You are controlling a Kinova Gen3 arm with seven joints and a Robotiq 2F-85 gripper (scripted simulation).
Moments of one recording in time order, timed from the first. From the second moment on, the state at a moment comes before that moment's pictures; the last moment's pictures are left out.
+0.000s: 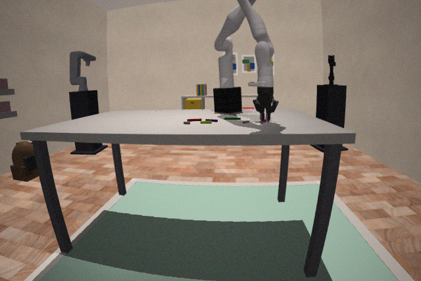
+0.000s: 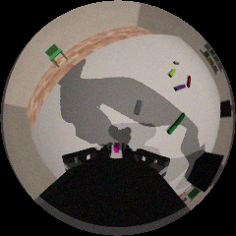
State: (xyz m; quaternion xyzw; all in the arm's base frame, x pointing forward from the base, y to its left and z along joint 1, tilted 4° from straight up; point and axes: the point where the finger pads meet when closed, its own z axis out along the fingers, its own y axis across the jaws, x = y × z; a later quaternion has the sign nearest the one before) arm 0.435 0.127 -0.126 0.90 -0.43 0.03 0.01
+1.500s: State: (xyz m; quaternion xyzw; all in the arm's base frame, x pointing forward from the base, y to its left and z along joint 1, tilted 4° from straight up) arm 0.431 0.132 -0.037 0.90 -0.43 0.03 0.01
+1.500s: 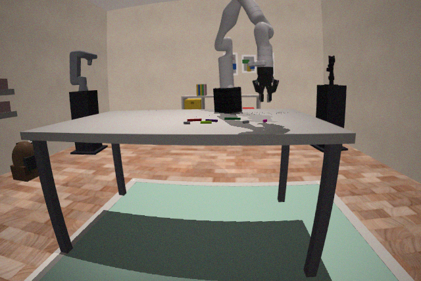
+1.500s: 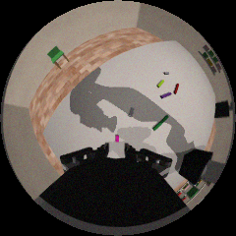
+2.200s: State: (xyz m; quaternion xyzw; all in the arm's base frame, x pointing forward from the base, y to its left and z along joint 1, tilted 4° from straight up) arm 0.432 0.118 -0.038 0.88 -0.47 0.03 0.01
